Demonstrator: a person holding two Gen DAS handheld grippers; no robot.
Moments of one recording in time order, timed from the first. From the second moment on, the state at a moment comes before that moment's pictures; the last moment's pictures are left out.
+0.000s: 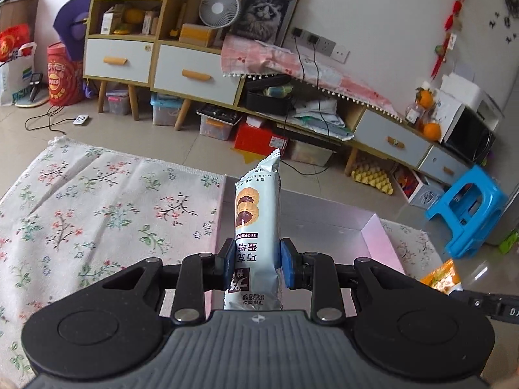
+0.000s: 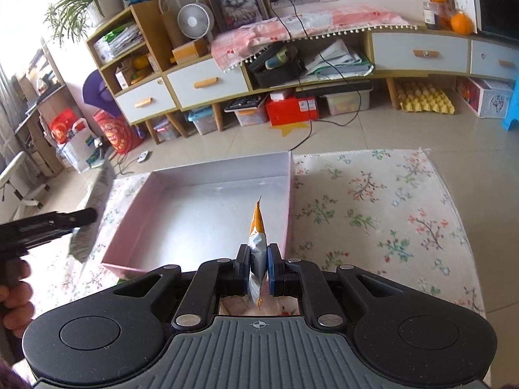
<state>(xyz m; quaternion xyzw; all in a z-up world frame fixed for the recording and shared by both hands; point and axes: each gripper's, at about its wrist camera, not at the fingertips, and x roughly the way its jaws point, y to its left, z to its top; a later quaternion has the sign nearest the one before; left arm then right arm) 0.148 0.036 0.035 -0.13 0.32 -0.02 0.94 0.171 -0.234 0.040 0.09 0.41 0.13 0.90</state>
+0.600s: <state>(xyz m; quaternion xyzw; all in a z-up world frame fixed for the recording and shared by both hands) 0.155 0.043 0.029 -0.11 0.33 0.00 0.94 0.206 -0.213 0.011 0.07 0.41 0.11 0.90</state>
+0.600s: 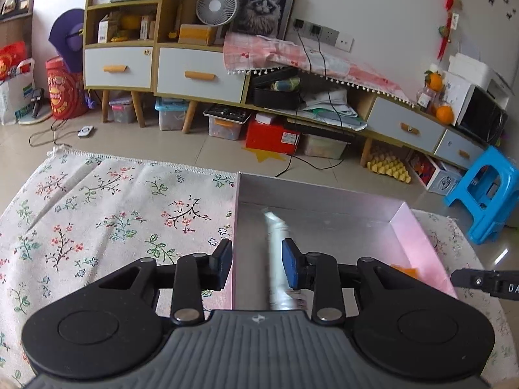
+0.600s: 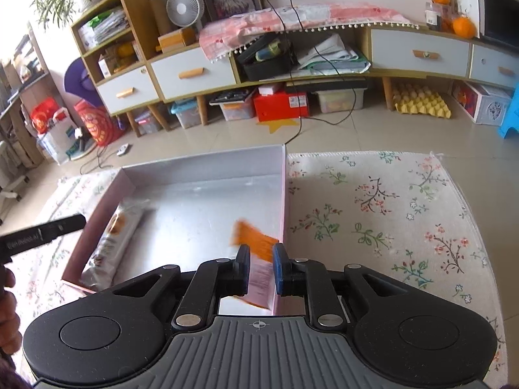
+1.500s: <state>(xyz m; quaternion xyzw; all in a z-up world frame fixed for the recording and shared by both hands) 0.082 0.028 0.039 -0.13 0.44 0.01 0.89 0.134 -0.218 0.053 0.08 0.45 0.13 0.88</state>
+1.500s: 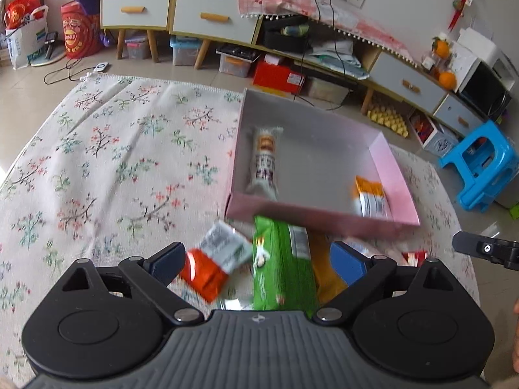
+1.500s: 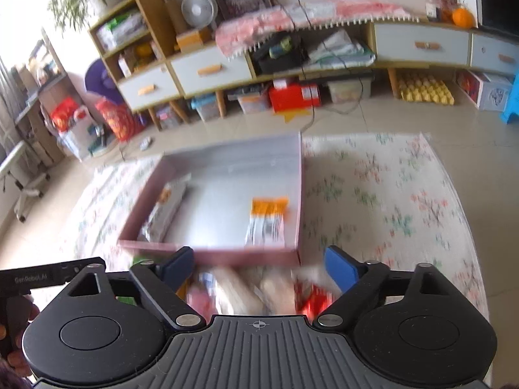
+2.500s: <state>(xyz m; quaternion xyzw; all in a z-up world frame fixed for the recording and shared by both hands) 0.064 0.009 0.020 -0.08 0.45 0.04 0.89 0.088 -0.179 0.017 0.08 0.54 0.15 0.83</state>
